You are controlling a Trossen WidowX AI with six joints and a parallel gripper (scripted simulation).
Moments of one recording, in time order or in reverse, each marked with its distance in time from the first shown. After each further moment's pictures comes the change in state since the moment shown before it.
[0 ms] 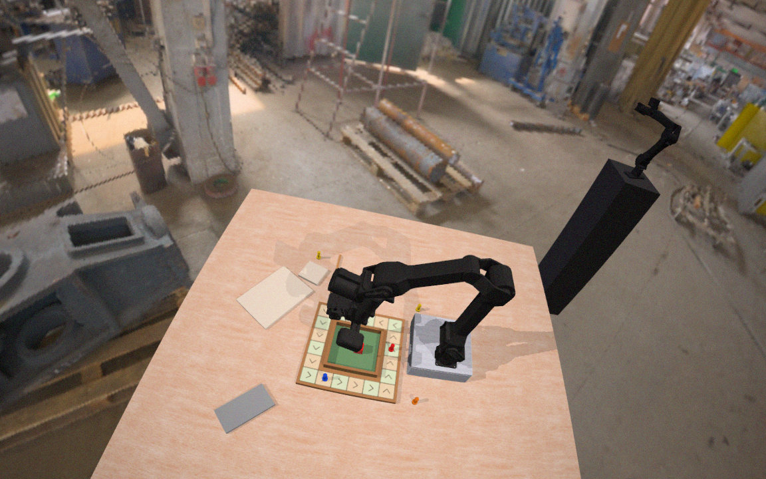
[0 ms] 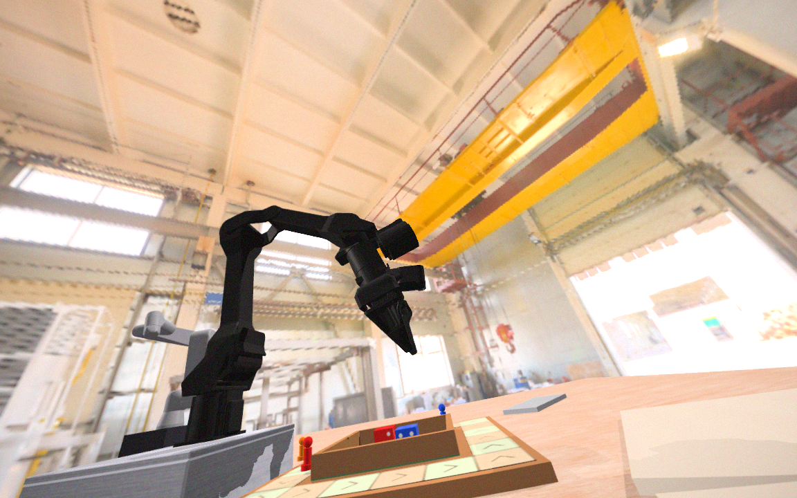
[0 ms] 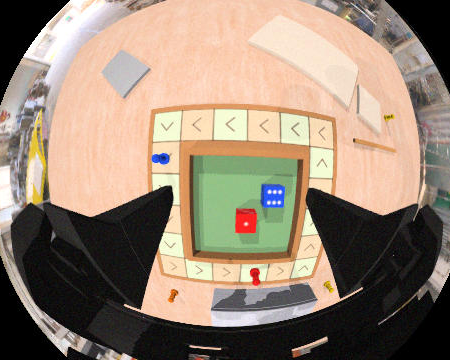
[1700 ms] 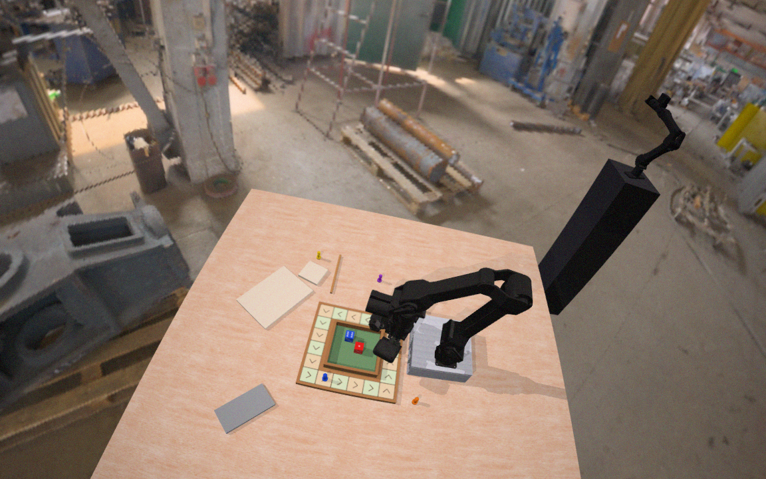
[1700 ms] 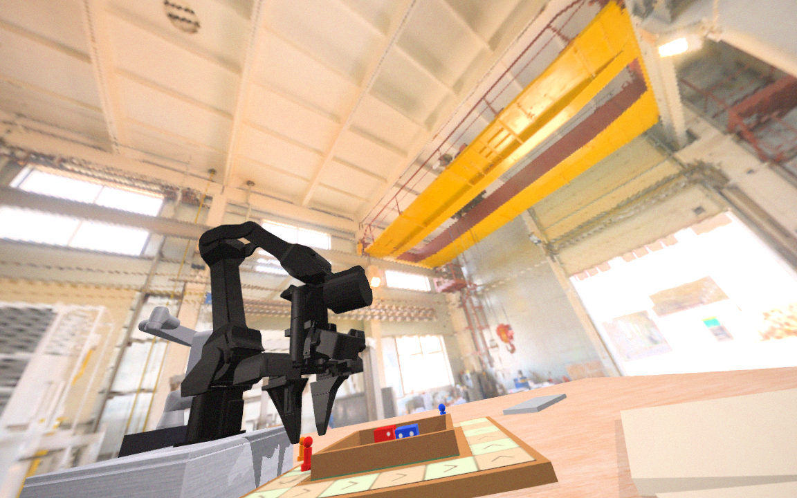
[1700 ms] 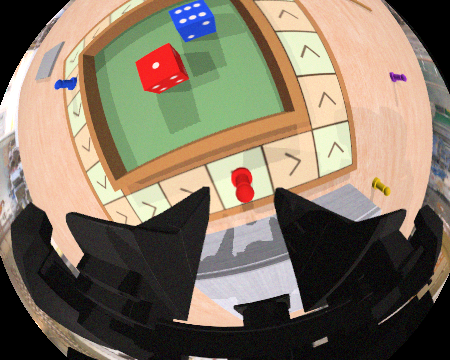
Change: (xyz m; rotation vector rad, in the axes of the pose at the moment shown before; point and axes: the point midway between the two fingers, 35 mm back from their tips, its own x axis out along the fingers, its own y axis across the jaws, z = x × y) arm 0.033 -0.035 -0.159 0.363 0.296 -0.115
